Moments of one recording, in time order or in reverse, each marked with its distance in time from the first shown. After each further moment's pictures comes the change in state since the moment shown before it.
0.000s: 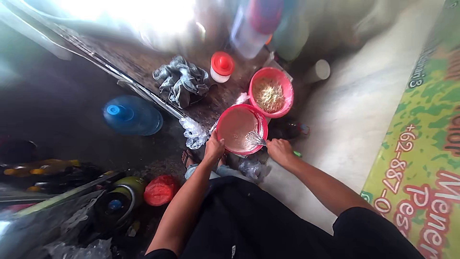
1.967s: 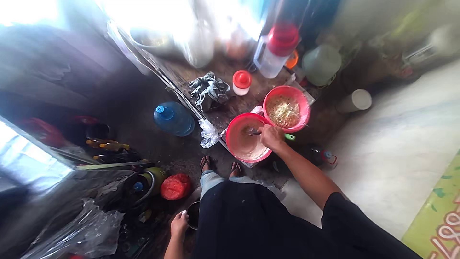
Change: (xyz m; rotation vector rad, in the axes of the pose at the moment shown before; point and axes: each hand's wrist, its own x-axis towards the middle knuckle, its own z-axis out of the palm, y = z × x) left_hand -0.199 -0.322 0.081 -0.465 0.471 -0.650; right_hand 0.086 0.005 -0.017 0.146 0.345 -0.313
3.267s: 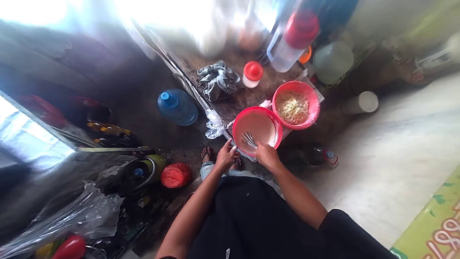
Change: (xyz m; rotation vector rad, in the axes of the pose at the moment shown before) left_hand -0.106 0.278 0.118 -0.093 -0.533 0.542; right_hand -0.064 -0.067 0.031 0.219 -0.218 0.114
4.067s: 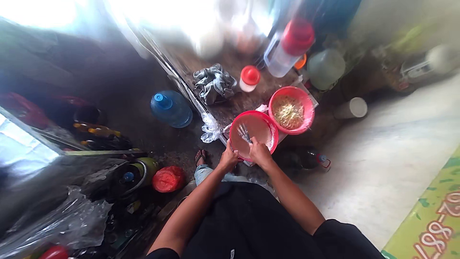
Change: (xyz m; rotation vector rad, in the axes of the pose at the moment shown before) left_hand 0.035 0.005 0.025 0.094 -0.014 -0.116; right_hand 0.026 -0.012 -0.001 0.170 0.112 -0.022
